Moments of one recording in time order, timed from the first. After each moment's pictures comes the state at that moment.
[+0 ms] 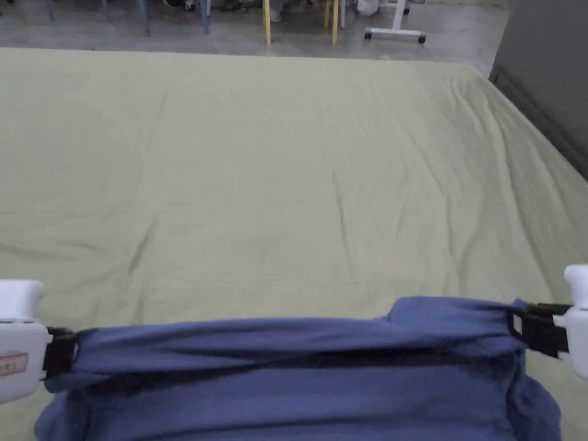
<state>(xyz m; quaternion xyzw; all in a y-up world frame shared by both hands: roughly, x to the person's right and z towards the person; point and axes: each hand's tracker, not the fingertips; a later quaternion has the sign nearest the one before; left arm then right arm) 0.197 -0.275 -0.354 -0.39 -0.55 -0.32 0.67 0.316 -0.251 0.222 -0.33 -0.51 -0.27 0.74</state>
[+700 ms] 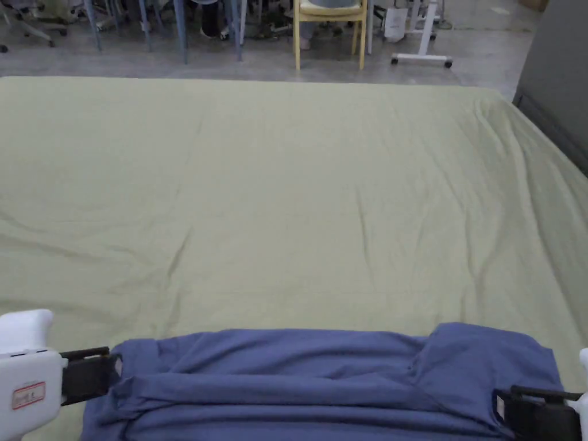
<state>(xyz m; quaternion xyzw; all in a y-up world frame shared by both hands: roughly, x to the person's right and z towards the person) 0.123 -0.236 -0.351 -0.36 -0.53 -0.21 0.74 0.242 -0.251 0.211 -0.32 -0.53 -0.29 0.73</state>
